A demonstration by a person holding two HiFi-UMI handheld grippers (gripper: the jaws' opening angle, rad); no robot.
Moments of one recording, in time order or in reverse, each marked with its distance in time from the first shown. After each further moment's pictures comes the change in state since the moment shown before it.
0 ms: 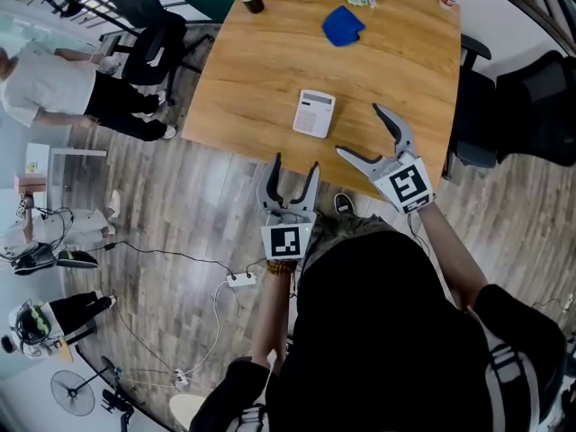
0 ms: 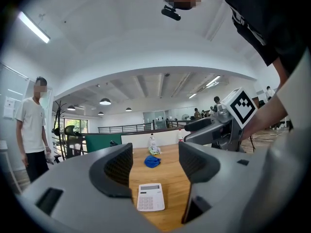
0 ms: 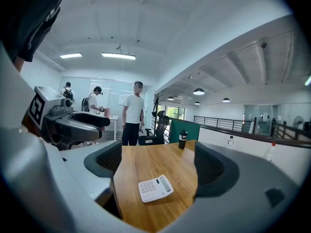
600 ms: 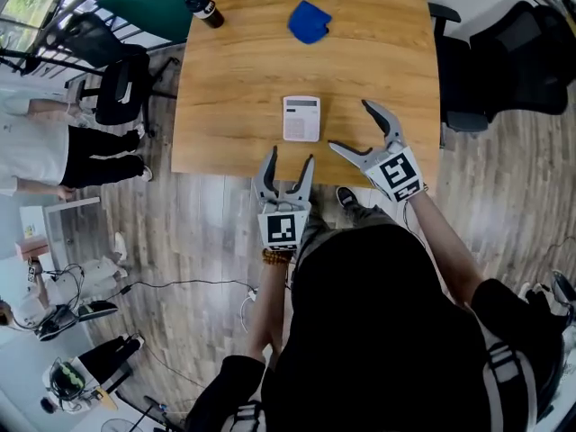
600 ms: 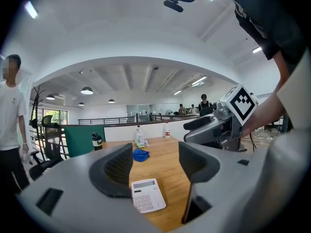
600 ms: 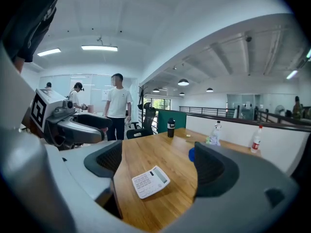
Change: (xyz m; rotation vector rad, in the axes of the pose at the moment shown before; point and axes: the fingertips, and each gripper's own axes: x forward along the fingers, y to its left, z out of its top) left arm 0.050 0.025 -0.045 -0.023 0.076 -0.234; right arm 0.030 -0.013 -0.038 0.114 0.115 -0.155
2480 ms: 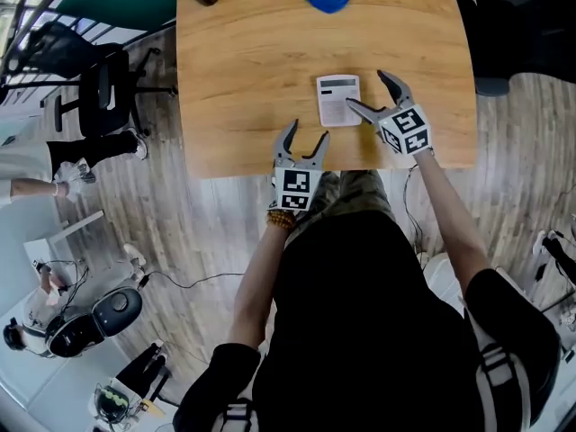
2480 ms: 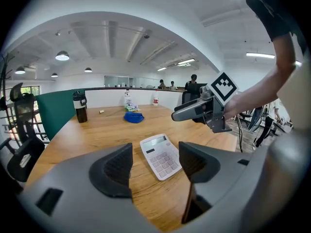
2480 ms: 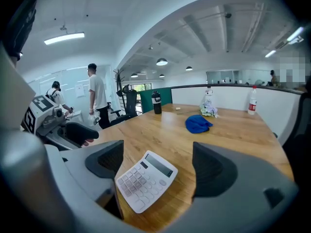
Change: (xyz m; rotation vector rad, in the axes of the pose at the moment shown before) left arm 0.052 0.104 -0.171 -0.044 0.346 -0.303; right arm 0.149 -0.023 -0.116 0.234 0.190 -0.174
